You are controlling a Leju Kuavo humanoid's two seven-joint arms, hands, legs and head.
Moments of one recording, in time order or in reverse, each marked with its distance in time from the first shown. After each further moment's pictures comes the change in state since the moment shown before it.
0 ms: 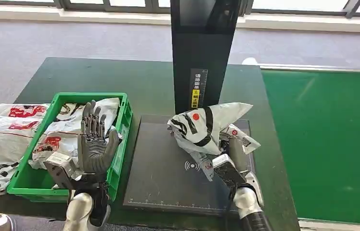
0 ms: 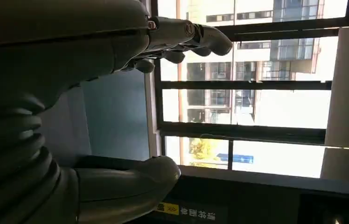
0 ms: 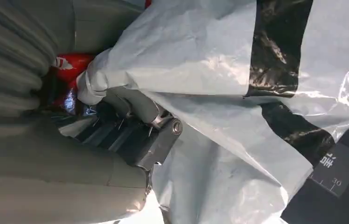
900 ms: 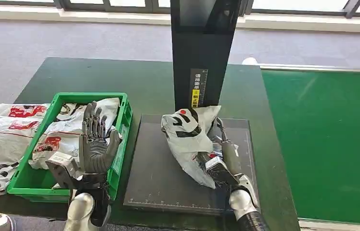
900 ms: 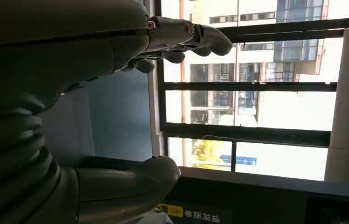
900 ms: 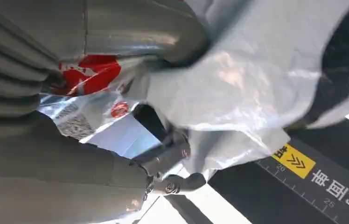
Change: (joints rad) left arm -0.003 0.000 0.000 0.015 -0.001 0.012 0.000; right arm -0.032 -0.015 0.037 0.142 0.000 -0.028 0.000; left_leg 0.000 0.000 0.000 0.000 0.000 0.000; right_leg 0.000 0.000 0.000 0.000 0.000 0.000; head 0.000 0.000
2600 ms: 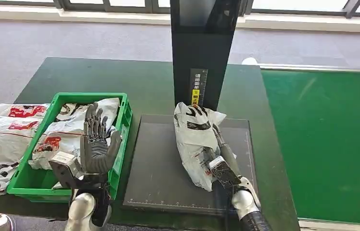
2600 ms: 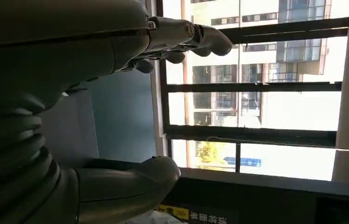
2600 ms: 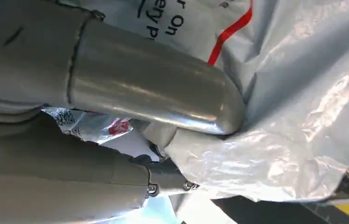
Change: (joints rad) left arm -0.002 0.000 0.000 0.013 -0.020 0.034 0.000; right arm -0.023 -0.021 -0.011 0.075 -0.053 0.146 0.000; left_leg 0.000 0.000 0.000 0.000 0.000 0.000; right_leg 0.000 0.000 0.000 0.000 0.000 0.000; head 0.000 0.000
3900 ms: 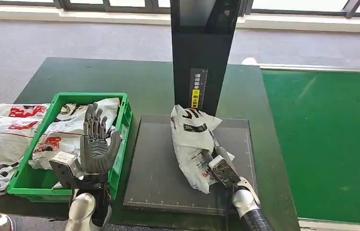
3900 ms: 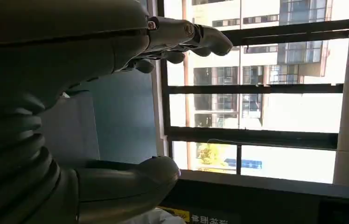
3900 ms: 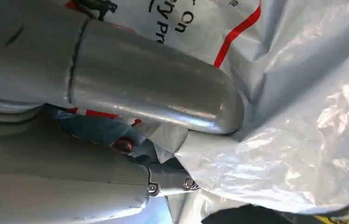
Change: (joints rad) left arm 0.000 0.000 0.000 0.003 -0.002 0.008 0.000; right arm -0.022 -0.007 0.000 0.054 -0.053 0.117 0.000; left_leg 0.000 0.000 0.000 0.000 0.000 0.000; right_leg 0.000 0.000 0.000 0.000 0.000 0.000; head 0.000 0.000
